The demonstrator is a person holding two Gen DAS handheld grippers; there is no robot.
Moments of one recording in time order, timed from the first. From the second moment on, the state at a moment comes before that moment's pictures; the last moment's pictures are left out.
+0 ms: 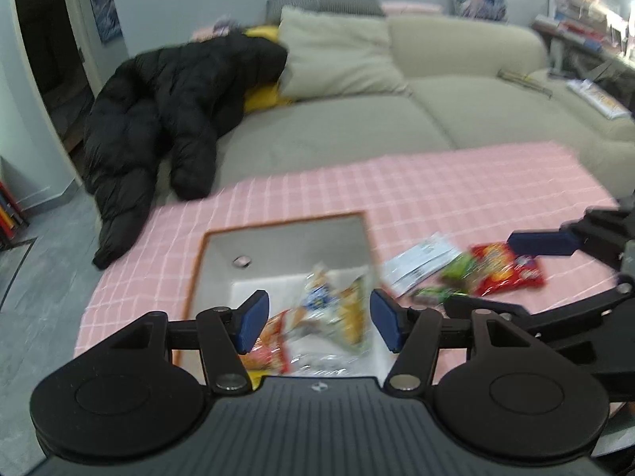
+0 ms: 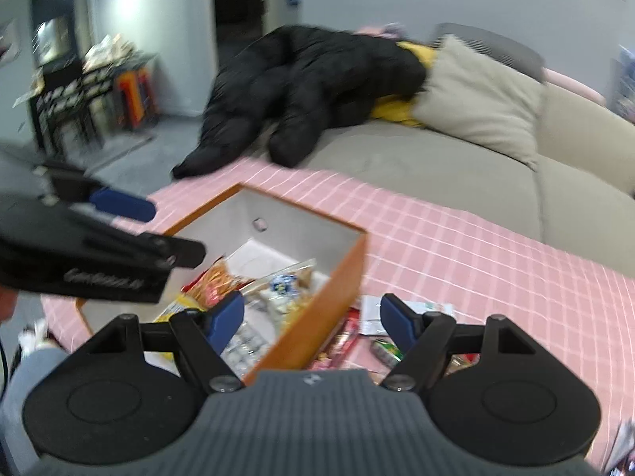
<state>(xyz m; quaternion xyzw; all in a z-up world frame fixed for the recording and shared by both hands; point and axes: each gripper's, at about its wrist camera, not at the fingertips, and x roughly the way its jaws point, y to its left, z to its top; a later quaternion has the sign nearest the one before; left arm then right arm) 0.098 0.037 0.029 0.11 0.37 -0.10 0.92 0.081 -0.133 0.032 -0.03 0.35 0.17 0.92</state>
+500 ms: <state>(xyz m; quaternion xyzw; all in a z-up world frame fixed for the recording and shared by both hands) 0.070 -0.037 -0.009 0.05 0.37 -0.17 0.91 0.020 -0.248 -0.007 0.05 0.37 0.06 0.92</state>
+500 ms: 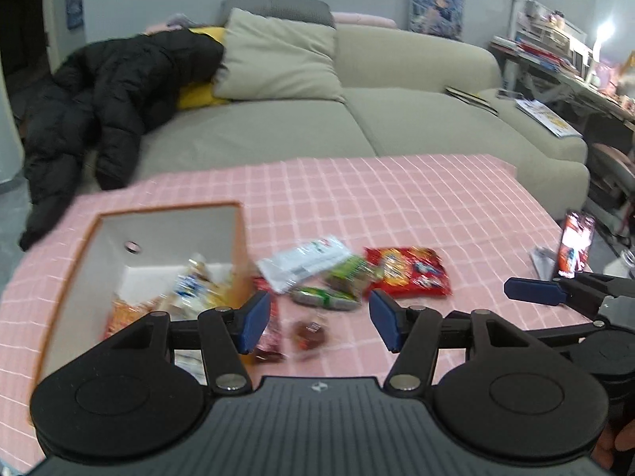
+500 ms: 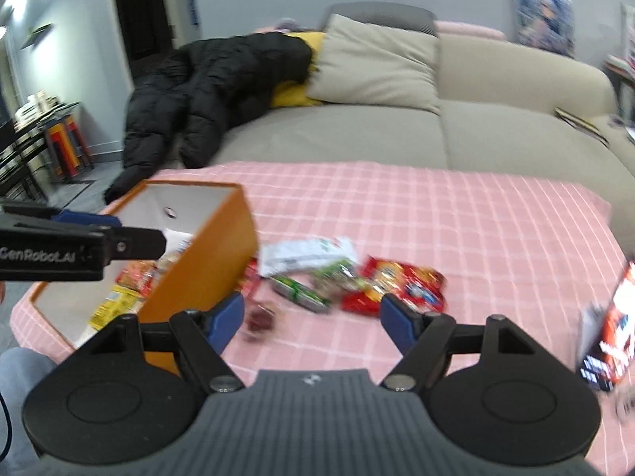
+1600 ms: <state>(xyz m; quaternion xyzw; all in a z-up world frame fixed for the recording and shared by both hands) 0.129 -0.089 -0.115 0.07 0.45 -0.06 0.89 0.077 -0.276 -0.074 -0.01 0.41 0.09 0.91</state>
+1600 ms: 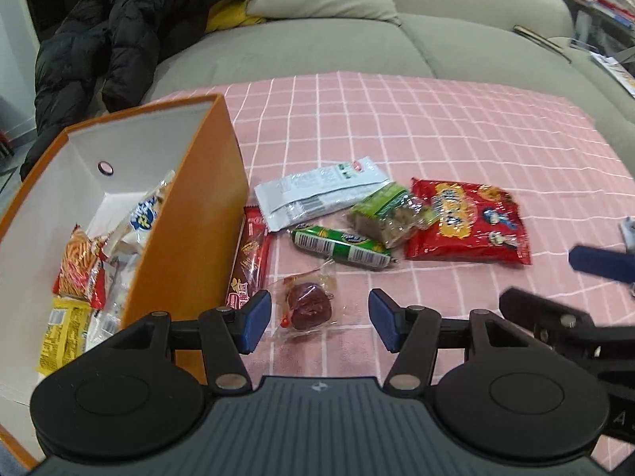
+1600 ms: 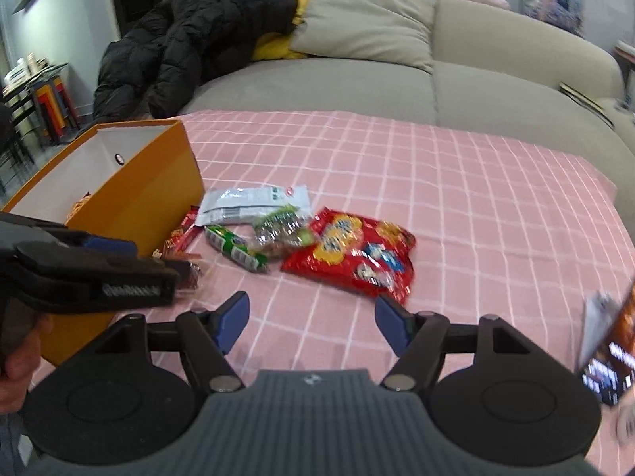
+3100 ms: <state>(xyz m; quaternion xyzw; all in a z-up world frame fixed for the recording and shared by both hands) 0.171 -0.063 -0.152 -0.01 0.50 -0.08 0.86 0.204 -0.234 -0.141 -0.06 0.47 0.17 0.86</state>
